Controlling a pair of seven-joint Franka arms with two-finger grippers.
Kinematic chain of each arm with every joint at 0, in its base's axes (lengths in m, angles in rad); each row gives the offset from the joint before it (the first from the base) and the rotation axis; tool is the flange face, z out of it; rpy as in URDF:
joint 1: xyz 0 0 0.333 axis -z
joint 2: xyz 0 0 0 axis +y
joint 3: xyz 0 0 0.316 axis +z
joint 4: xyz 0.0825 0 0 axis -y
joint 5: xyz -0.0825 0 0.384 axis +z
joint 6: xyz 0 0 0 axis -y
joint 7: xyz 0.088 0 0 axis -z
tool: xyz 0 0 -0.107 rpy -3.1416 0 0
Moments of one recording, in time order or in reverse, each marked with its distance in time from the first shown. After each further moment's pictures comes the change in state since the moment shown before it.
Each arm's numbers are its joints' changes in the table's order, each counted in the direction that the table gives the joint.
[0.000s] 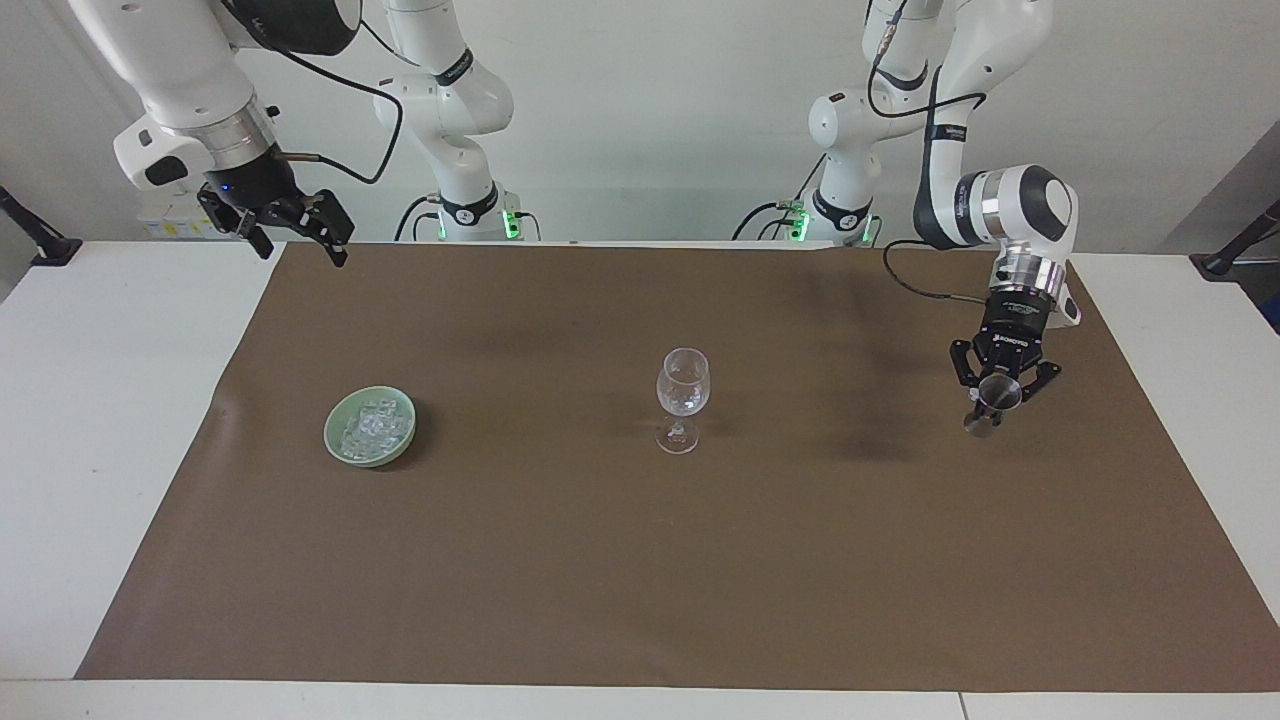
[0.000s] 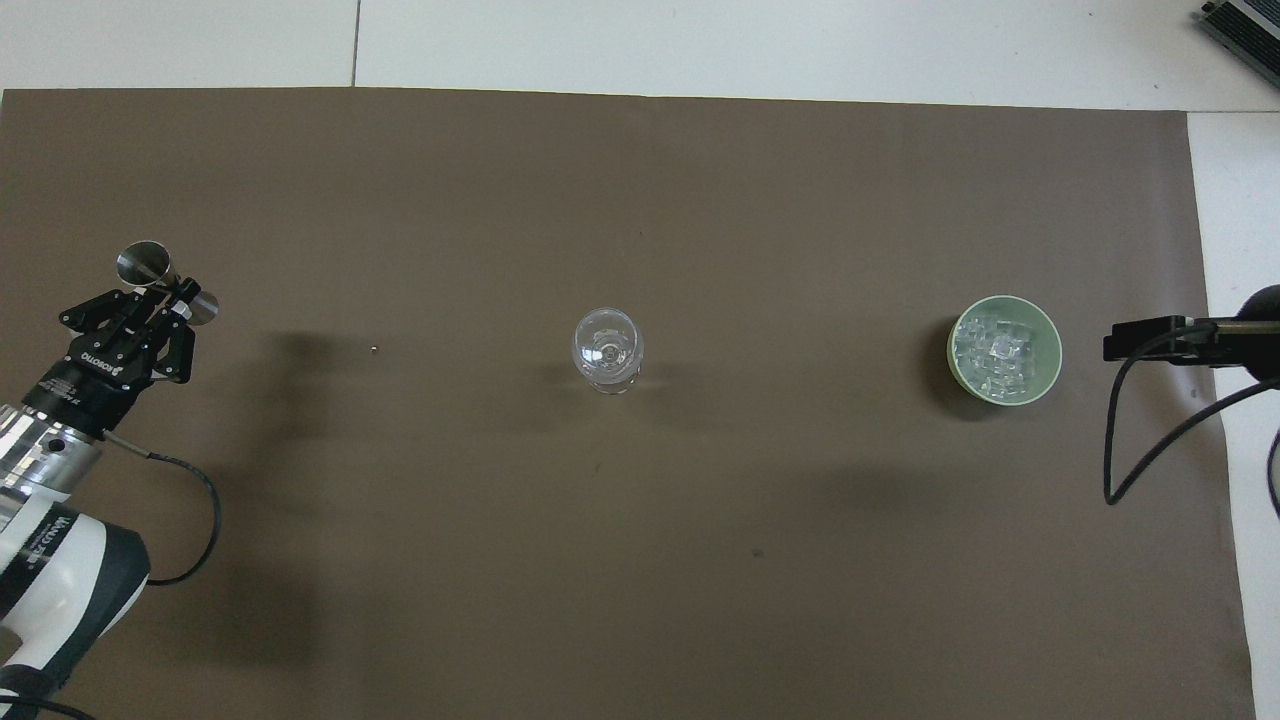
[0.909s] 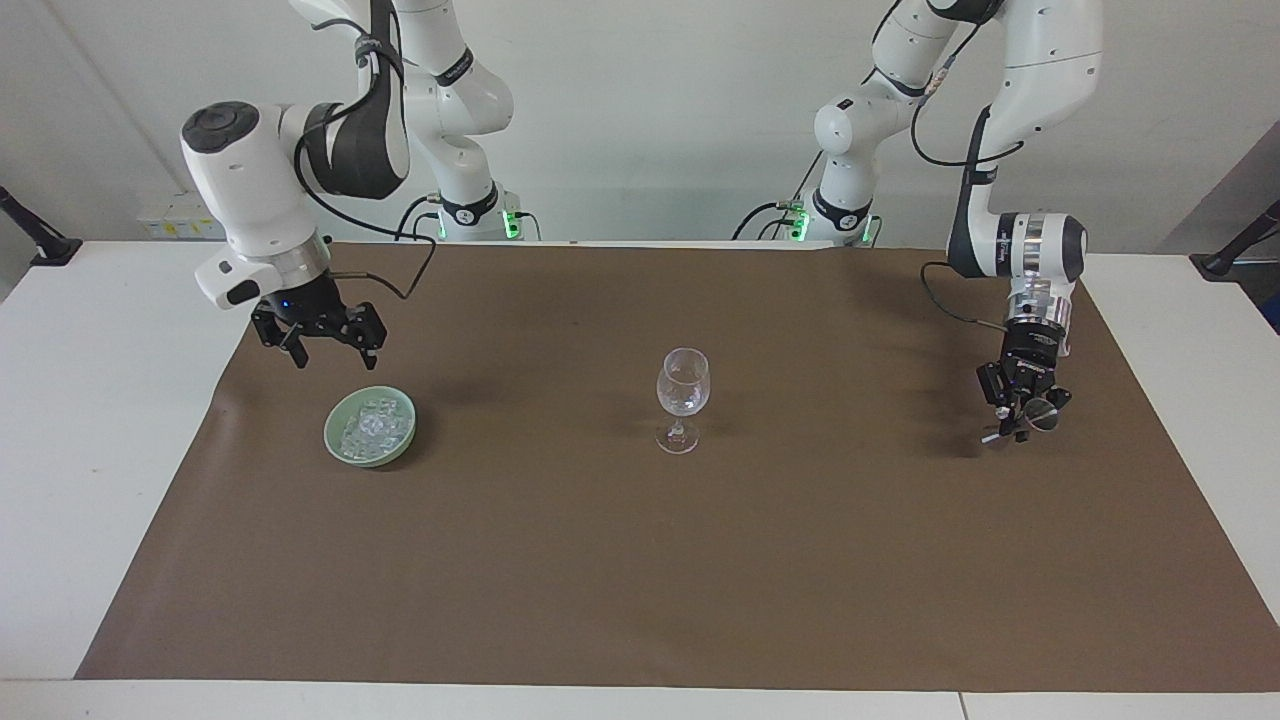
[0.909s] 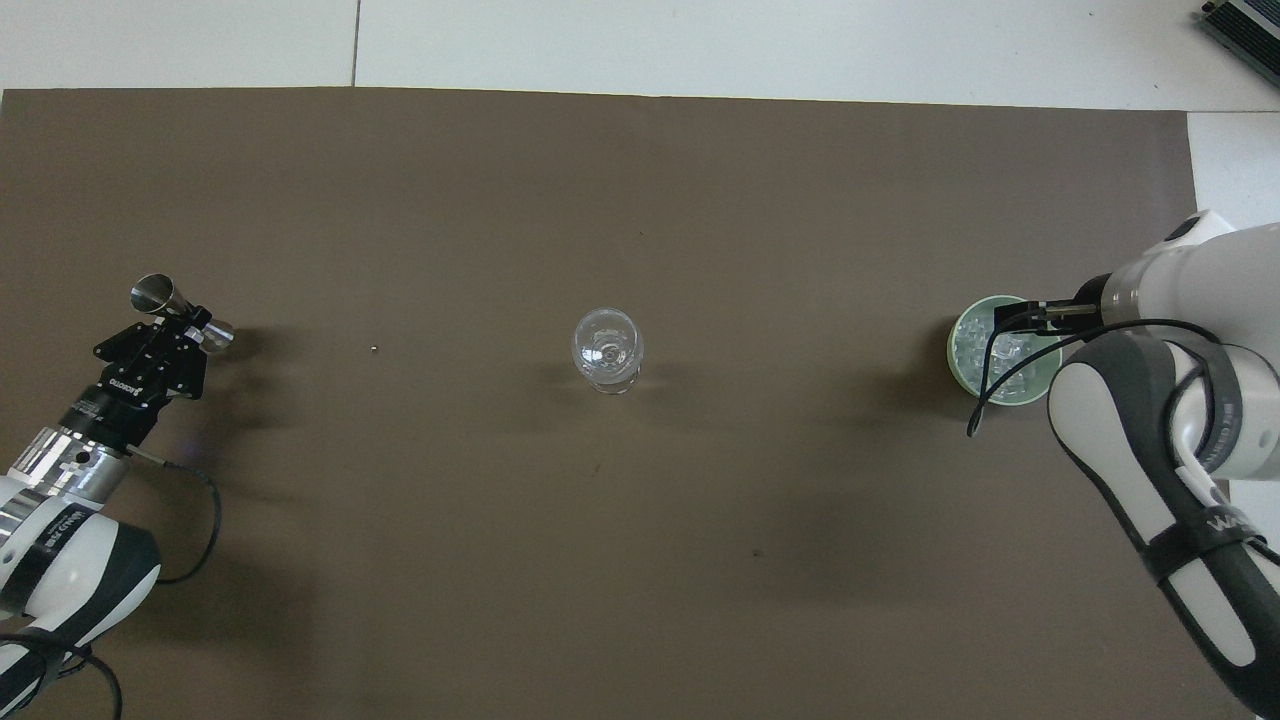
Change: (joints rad) left arm -0.081 0.172 -0.005 0.000 -0.047 -0.085 0.000; right arm 0.001 0.258 0.001 -0.123 0.000 0.395 -0.041
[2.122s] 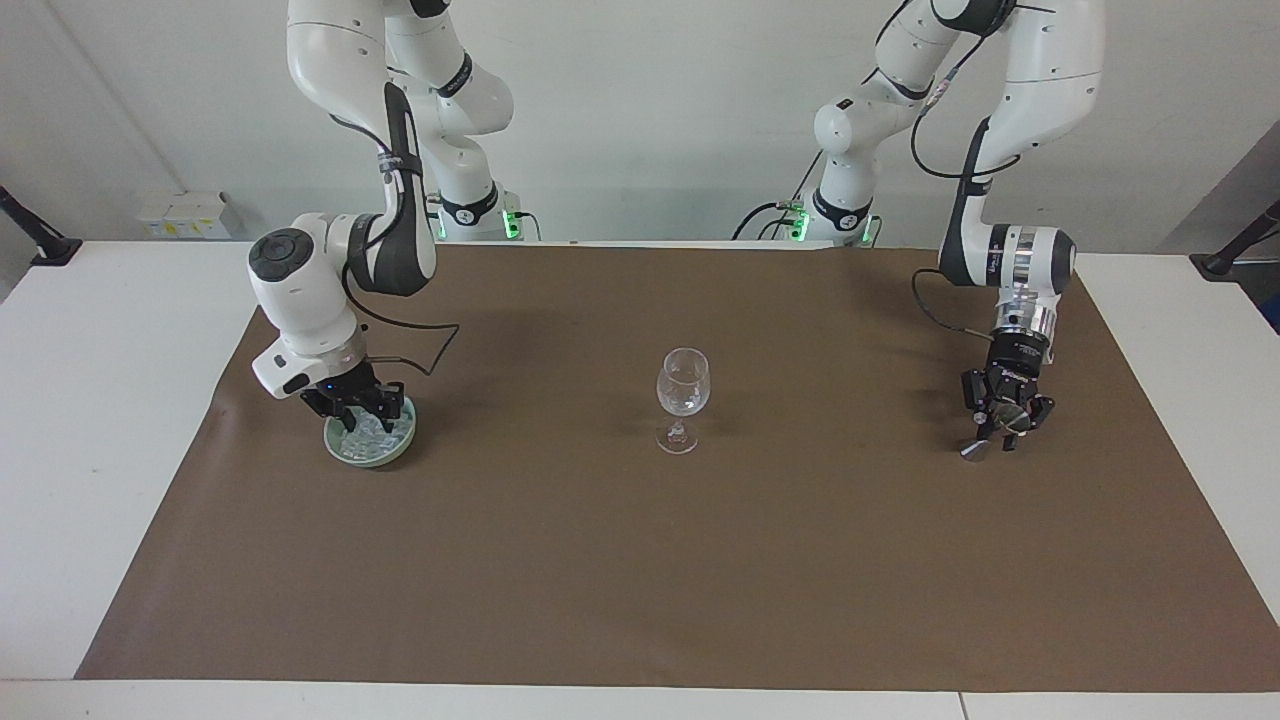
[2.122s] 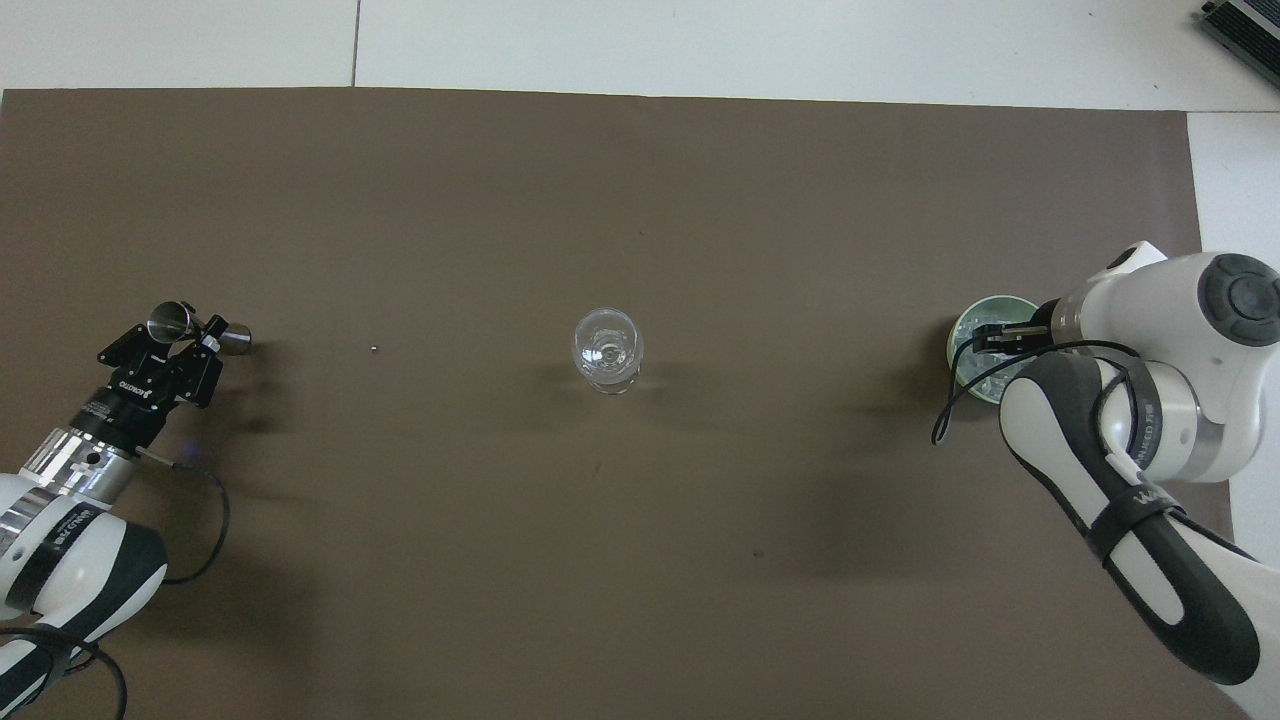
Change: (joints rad) left arm 0.008 0.016 0.002 0.000 -0.004 0.009 0.021; right arm -0.001 0.066 0.003 -0.074 0.000 0.115 0.000
